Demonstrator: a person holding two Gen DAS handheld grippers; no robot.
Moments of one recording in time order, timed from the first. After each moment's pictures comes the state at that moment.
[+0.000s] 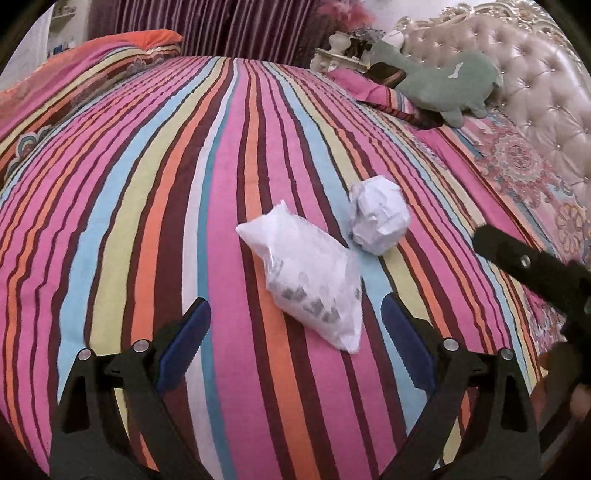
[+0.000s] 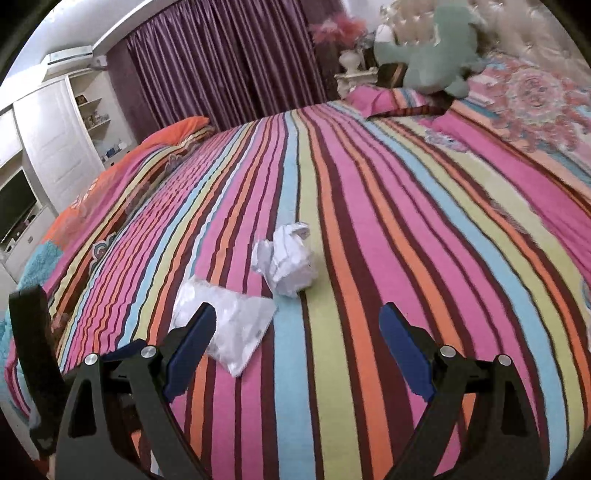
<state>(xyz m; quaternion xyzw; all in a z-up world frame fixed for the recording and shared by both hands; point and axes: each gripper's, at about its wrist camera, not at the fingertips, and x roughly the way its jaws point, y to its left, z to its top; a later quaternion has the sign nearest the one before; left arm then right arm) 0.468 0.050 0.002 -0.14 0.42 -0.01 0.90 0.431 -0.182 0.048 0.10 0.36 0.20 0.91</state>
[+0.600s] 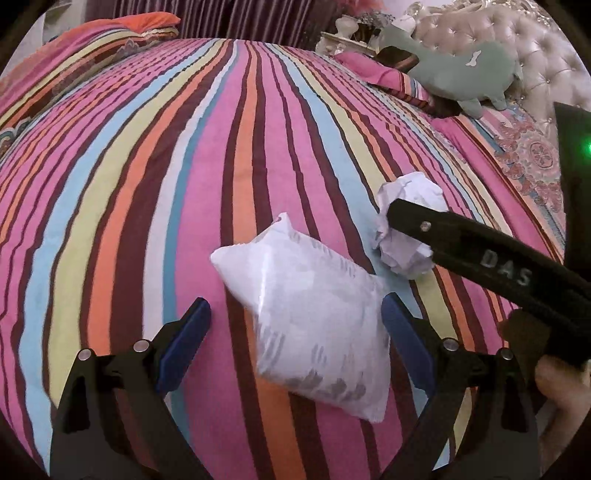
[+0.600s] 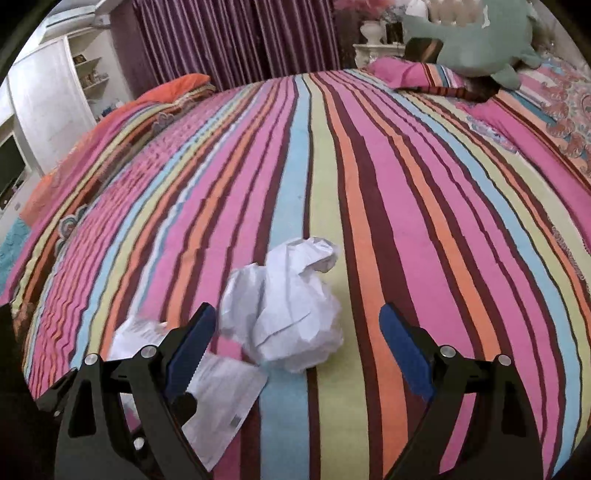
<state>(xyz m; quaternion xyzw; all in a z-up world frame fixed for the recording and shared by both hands) 0.525 0.050 -0.032 -0.14 0.44 -0.01 0.88 0.503 -0.126 0.008 0.04 0.42 0.19 0.89</state>
